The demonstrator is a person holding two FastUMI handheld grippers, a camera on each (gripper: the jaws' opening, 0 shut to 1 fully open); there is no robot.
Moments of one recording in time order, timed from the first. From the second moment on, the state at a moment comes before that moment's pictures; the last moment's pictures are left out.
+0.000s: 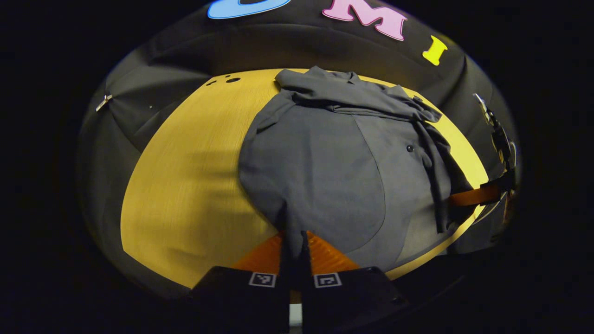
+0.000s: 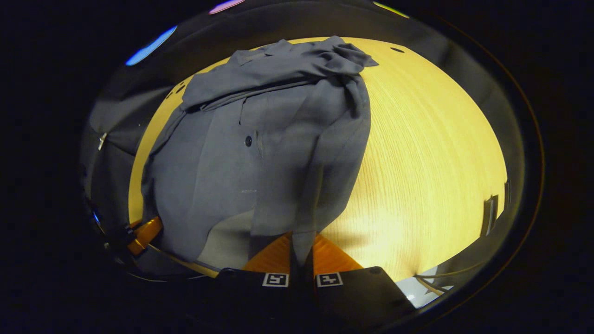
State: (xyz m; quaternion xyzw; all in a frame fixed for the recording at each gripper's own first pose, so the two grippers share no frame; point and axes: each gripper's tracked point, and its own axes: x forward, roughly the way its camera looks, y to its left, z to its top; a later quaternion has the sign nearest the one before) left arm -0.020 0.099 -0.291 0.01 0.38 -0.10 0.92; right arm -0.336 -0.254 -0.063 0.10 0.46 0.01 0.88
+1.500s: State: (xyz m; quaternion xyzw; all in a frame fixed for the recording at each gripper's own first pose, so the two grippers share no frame) left arm 0.132 0.041 -0.091 -0.06 0.21 -0.19 0.96; right arm -0.204 -0.265 0.113 0.14 0.26 0.06 0.95
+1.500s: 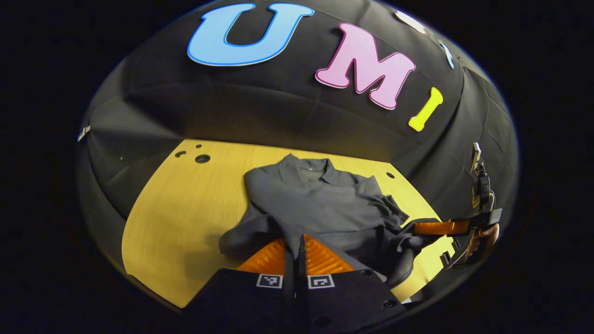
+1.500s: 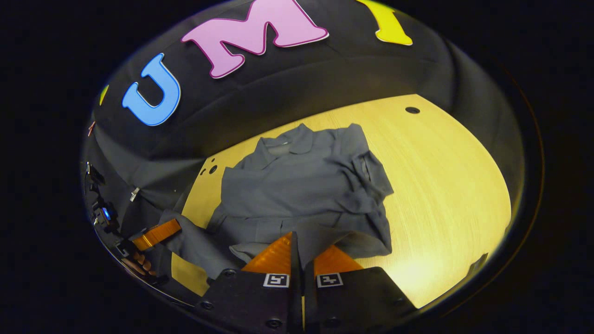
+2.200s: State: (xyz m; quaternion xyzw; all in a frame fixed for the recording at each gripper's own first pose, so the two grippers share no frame) left arm 0.294 0.024 -0.023 -0.07 0.13 -0.17 0.97; right arm -0.063 -0.299 0.193 0.12 0.17 0.05 0.98
